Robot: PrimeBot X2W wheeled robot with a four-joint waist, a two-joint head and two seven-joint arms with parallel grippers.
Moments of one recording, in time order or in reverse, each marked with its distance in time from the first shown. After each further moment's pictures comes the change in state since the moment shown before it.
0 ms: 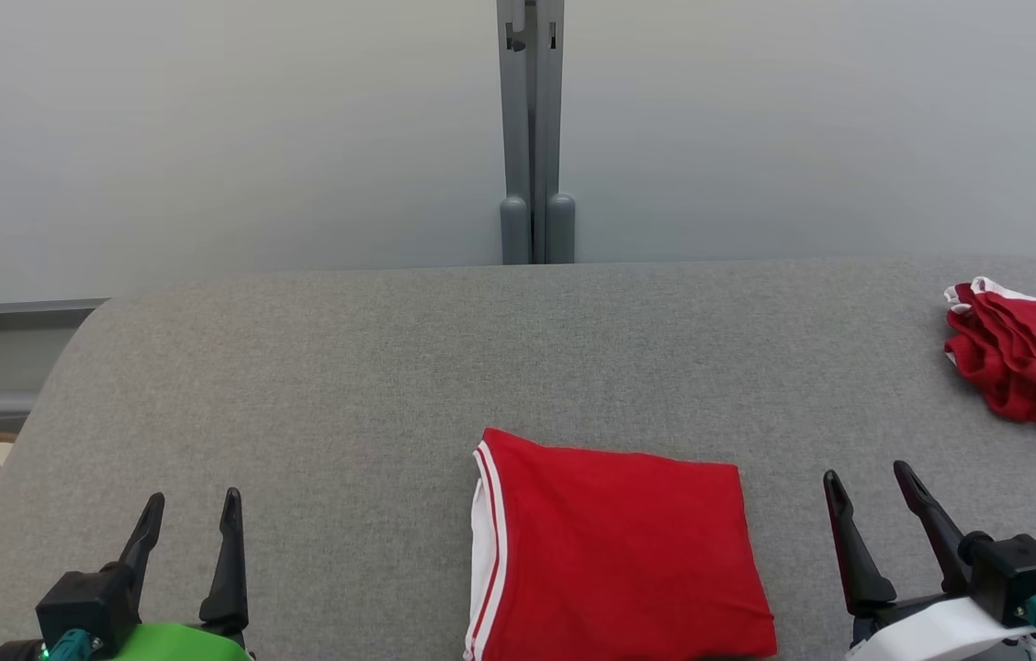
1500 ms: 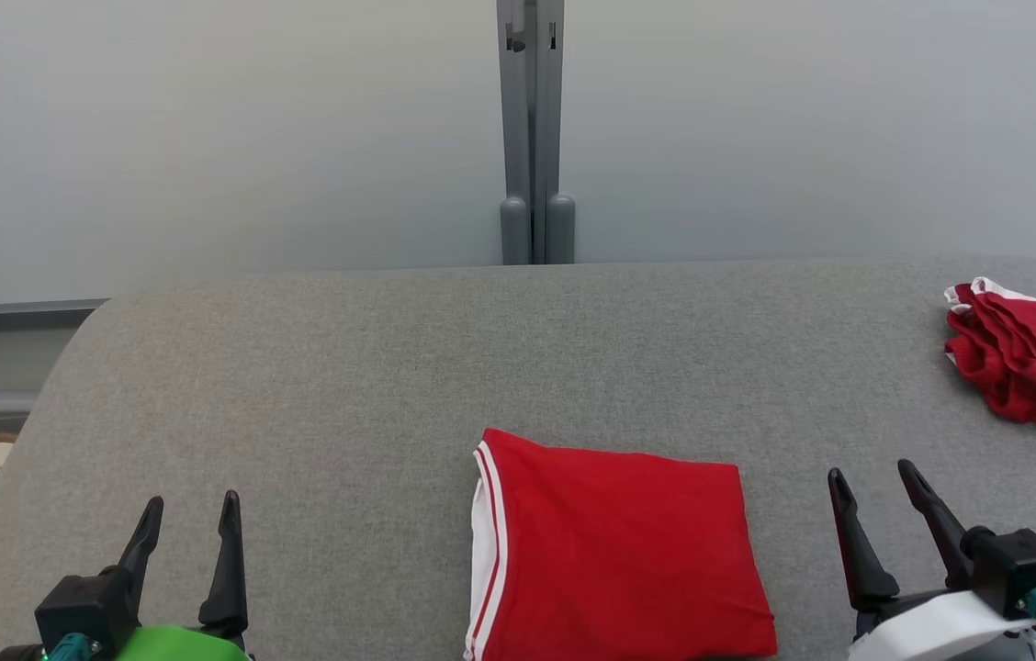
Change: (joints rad) left arm 0.000 0.019 -0.022 0.012 -0.030 0.027 -0.014; right arm -0.003 0.001 -0.009 0.013 -0.003 0.000 0.010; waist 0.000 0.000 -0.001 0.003
